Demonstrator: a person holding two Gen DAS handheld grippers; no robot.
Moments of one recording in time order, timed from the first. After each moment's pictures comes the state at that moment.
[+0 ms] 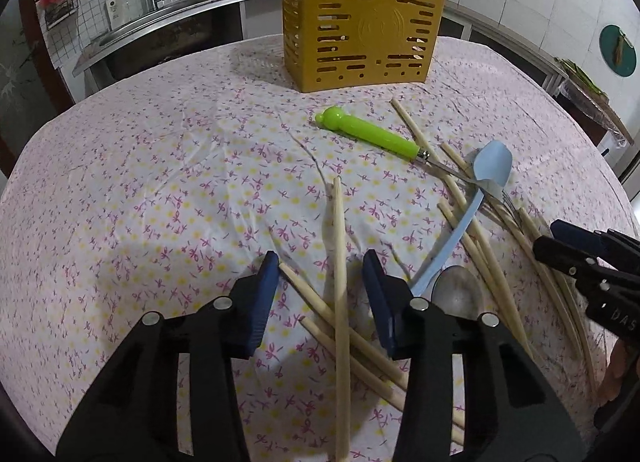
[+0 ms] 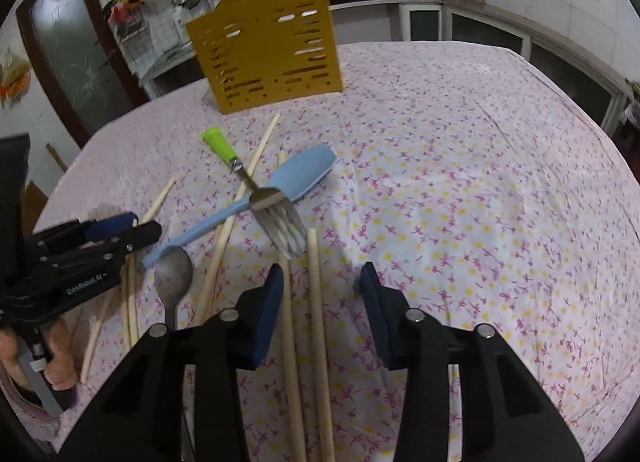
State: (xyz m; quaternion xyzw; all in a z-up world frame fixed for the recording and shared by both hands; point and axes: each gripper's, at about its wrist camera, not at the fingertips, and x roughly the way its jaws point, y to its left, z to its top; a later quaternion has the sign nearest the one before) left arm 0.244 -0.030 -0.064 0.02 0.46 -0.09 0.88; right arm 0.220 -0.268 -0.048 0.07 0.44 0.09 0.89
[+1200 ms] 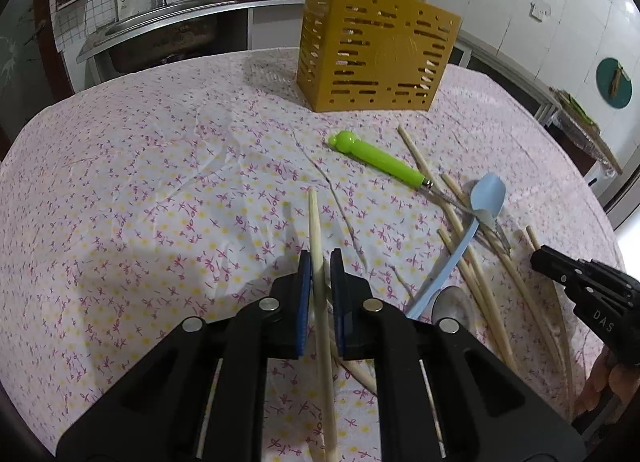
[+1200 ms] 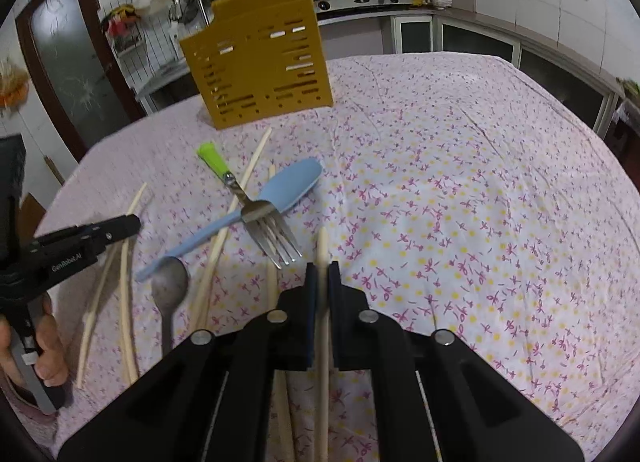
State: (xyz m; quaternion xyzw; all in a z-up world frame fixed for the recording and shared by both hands) left arm 0.244 -0.007 -0.054 -0.03 0.44 -0.10 0.89; right arm 0.217 -0.274 -0.049 0.08 0.41 0.09 0.90
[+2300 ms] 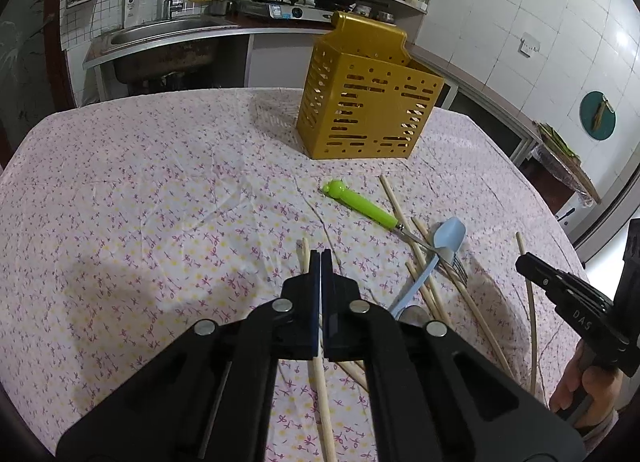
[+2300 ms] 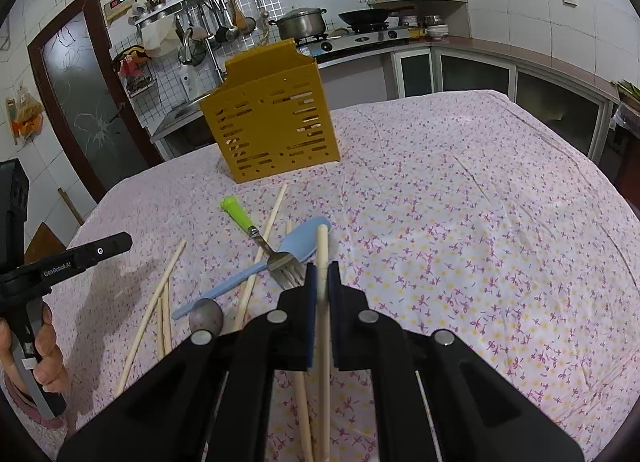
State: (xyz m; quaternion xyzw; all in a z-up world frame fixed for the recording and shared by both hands) left arm 0.227 0.016 -0.011 -0.07 0.41 -0.12 0.90; right arm 0.207 -0.275 -0.017 0.10 0.35 0.09 0.93
